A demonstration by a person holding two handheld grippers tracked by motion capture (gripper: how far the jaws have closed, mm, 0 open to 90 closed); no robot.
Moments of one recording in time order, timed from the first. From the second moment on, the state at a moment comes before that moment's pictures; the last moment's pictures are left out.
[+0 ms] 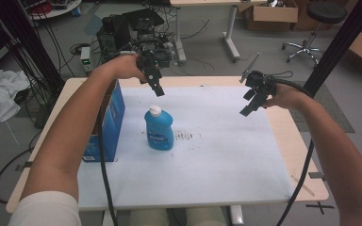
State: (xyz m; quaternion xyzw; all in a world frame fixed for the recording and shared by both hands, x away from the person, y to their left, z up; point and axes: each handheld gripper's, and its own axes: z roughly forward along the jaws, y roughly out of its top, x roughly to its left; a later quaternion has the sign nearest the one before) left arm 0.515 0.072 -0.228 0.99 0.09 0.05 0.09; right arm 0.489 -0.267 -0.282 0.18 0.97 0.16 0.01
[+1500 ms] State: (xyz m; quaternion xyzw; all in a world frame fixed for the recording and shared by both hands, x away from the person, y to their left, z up) left arm 0.512 0.068 -0.227 0.99 0.08 0.05 0.09; right arm 0.429 -0.245 -0.292 0.17 0.93 0.33 0.03
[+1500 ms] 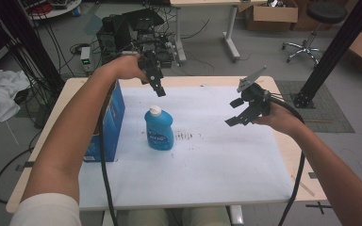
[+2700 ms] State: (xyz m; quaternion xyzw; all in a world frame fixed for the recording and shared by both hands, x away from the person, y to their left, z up) left arm 0.514 0.066 -0.230 0.99 0.08 0.05 0.09; right arm 0.392 -0.175 -0.340 0.15 0.85 0.49 0.06
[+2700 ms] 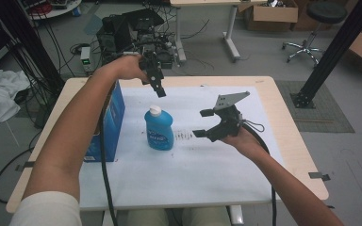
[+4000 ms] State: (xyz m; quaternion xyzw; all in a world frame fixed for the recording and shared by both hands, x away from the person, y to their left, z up) left arm 0.512 0.073 -0.229 0.99 0.08 0.05 0.08; right arm 0.402 -0.110 -0.384 0.15 0.83 0.53 0.04
